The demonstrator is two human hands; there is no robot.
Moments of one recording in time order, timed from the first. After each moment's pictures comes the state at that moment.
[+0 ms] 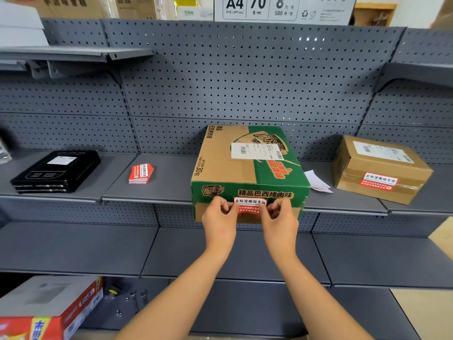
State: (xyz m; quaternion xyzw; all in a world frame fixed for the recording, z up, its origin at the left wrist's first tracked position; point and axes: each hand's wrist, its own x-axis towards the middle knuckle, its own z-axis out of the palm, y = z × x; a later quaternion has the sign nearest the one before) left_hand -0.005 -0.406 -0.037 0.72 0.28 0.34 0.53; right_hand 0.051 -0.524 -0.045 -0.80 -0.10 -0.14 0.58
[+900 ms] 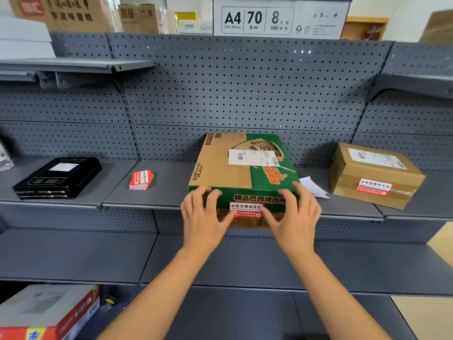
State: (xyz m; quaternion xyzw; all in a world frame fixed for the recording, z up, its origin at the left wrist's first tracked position) left_hand -0.021 -0.367 -0.037 0.89 0.16 0.40 0.11; right_hand 0.078 -0.559 -0.039 -0.84 -0.23 -0.41 0.28
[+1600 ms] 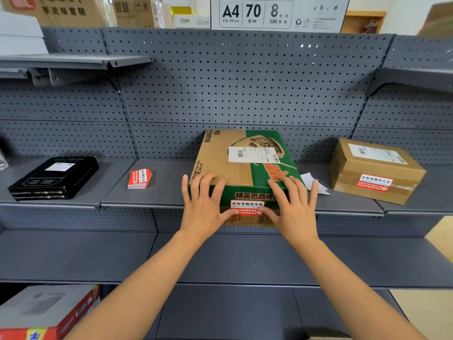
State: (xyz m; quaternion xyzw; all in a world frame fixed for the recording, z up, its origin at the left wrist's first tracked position) left_hand 0.001 -0.335 -0.032 0.93 0.10 0.35 -0.05; right_hand 0.111 -0.563 -0.043 -0.83 -0.31 -0.43 0.13
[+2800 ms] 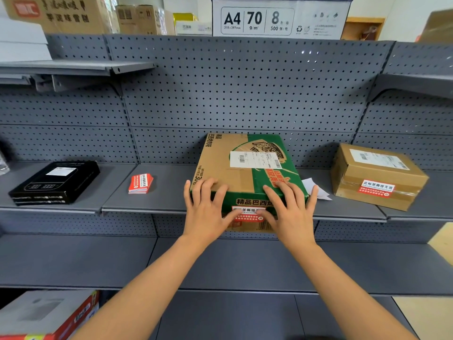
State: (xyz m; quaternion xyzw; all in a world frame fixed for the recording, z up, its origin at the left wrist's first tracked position) left_hand 0.008 -0.335 -0.034 0.92 0.11 0.37 -0.03; right_hand 0.111 -0.552 -0.042 -0.83 -0.32 -0.45 0.13
